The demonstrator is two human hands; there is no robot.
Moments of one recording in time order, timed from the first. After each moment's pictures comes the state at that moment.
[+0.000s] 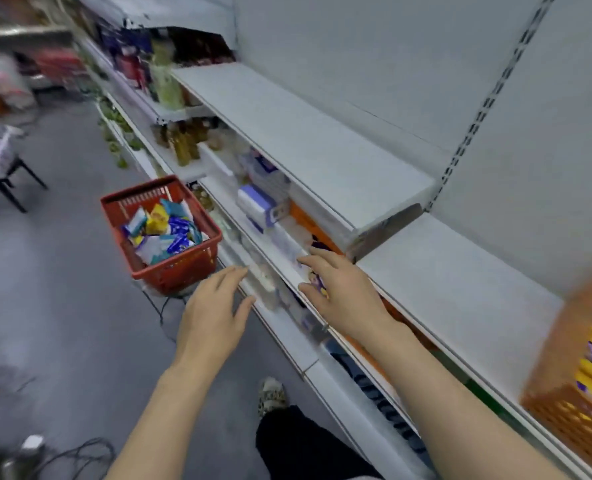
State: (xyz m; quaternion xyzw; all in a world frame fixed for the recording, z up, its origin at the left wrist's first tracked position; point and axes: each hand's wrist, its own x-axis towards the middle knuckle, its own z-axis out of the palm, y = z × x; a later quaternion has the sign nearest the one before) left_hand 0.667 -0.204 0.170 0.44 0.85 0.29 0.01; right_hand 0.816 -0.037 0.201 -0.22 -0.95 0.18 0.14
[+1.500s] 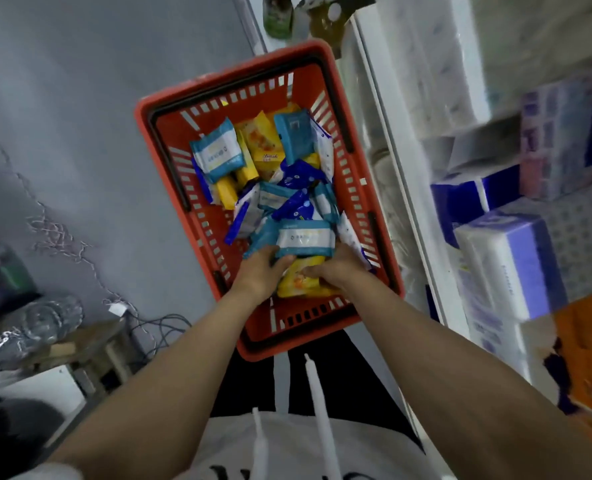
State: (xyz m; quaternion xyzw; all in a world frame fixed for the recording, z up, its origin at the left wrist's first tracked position) left_hand 0.130 -0.099 -0.125 0.01 0.79 0.22 0.58; right_hand 0.212 0.049 -0.123 -0.54 -0.60 0.46 -0.37
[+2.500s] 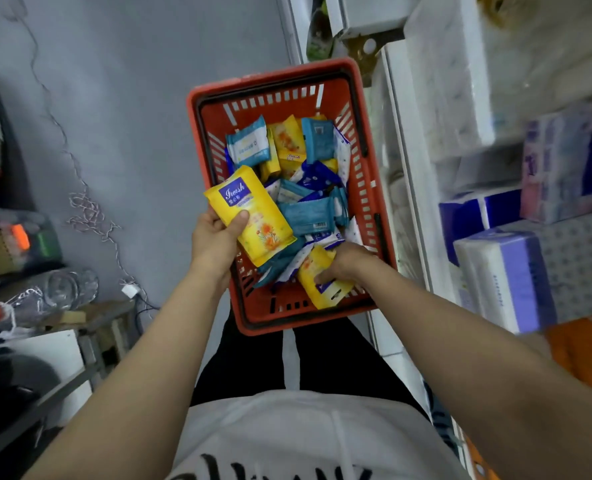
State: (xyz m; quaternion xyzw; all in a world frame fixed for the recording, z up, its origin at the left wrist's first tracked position) left_hand 0.110 -0.127 -0.051 -0.30 0.67 0.61 0.30; right_hand 0.202 0.073 -0.103 -0.30 -0.73 0.28 -0.55
